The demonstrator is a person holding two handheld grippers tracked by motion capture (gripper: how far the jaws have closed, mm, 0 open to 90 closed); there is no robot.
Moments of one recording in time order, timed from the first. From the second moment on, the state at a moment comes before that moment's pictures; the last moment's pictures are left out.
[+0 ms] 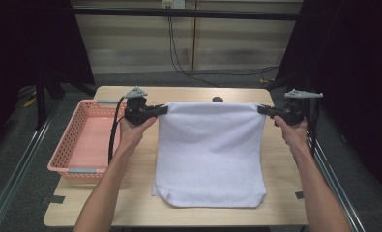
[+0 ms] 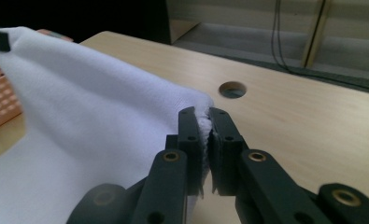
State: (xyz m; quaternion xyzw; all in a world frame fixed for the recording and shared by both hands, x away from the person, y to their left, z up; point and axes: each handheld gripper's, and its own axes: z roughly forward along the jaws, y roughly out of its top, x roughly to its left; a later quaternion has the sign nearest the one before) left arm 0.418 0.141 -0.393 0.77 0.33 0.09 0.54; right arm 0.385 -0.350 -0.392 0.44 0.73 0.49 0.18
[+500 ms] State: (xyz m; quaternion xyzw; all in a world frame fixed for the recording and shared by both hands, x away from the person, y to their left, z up) left arm 0.296 0.170 -0.438 0.80 0.30 0.04 0.52; right arm 0.238 -0.338 -0.432 0.39 0.77 0.49 0.11
